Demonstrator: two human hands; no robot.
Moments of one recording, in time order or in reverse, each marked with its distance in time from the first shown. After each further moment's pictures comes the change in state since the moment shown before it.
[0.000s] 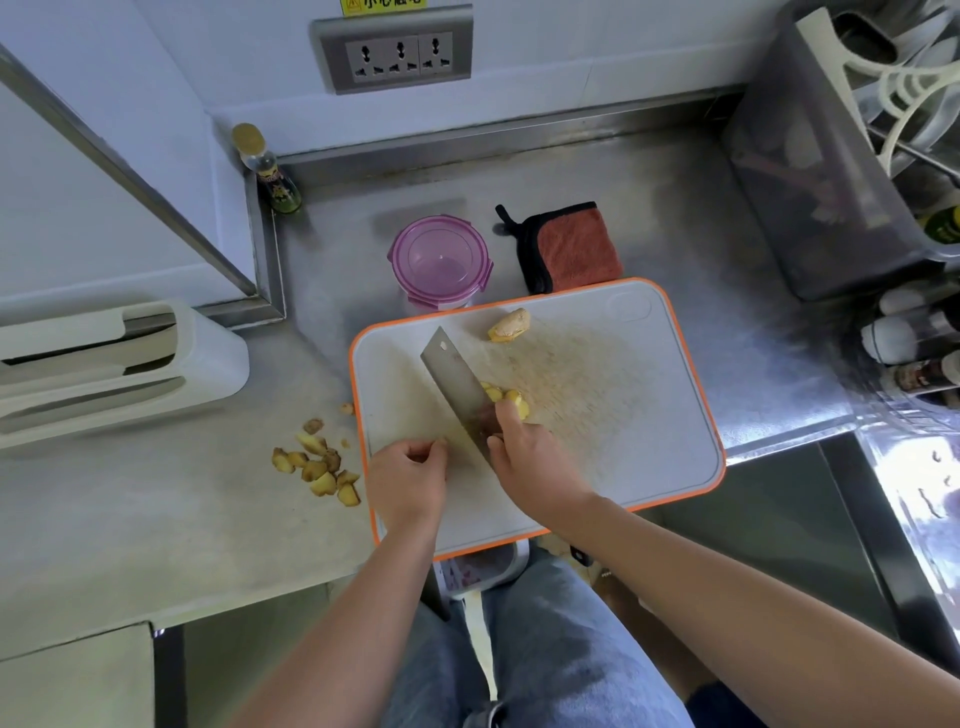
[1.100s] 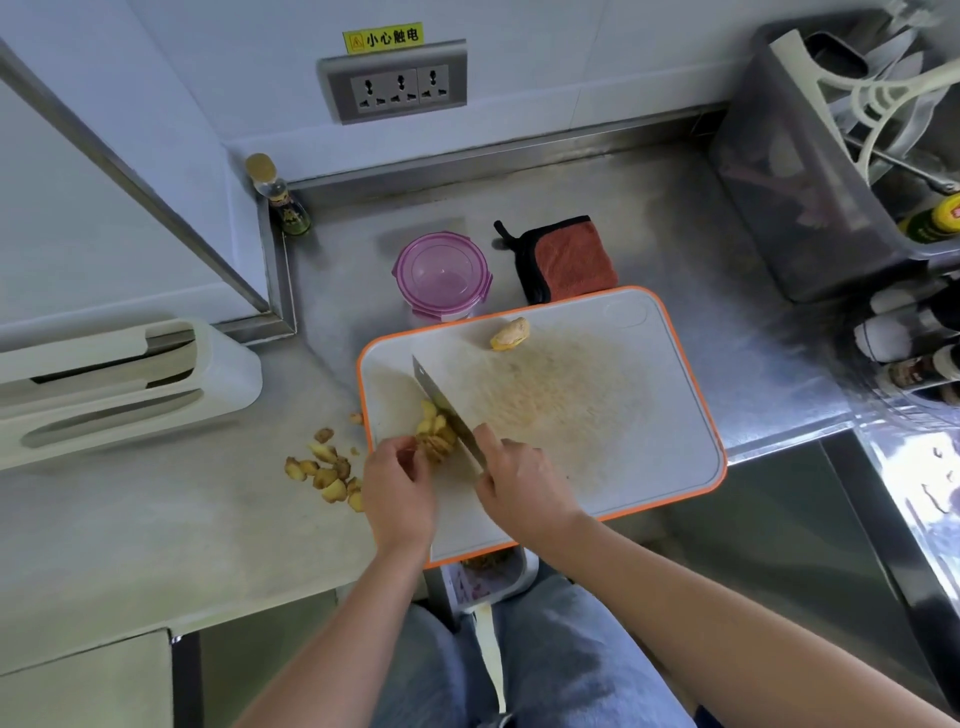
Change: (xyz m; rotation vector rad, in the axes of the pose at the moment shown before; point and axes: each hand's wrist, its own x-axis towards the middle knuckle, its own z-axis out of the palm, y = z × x) left_hand 0.007 -0.021 -0.016 0.135 0.080 0.311; right_hand -0.016 -0.026 0.001 -0.159 -0.027 -0.075
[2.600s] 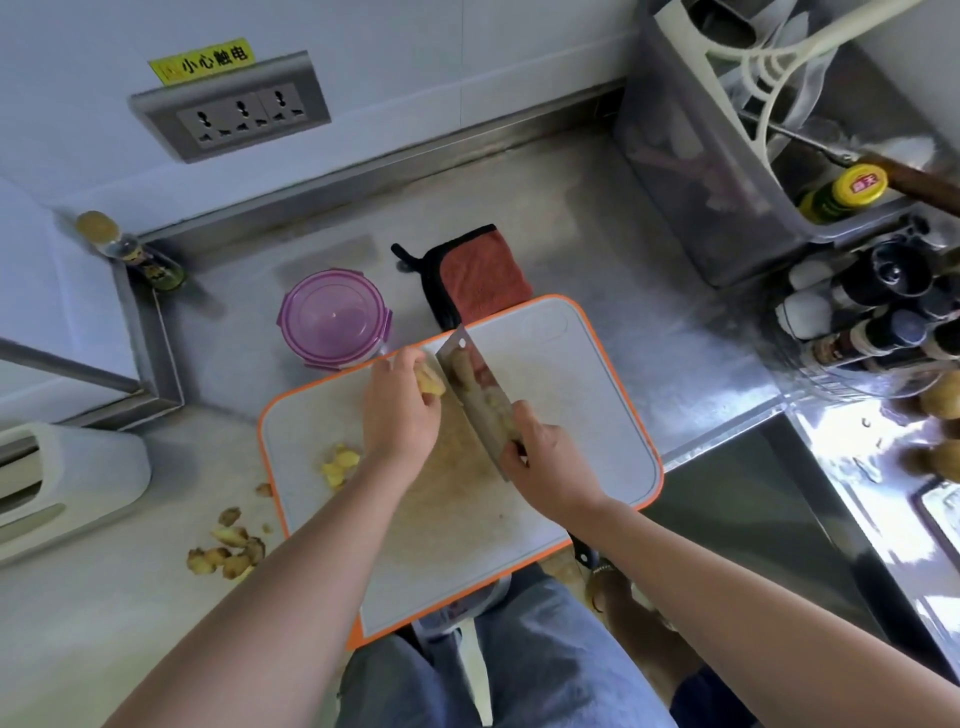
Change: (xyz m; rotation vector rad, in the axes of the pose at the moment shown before) left_hand 0.073 0.125 0.074 0.335 -0.257 0.387; right_hand 0.010 0.112 -0.029 0.317 0.156 0.250
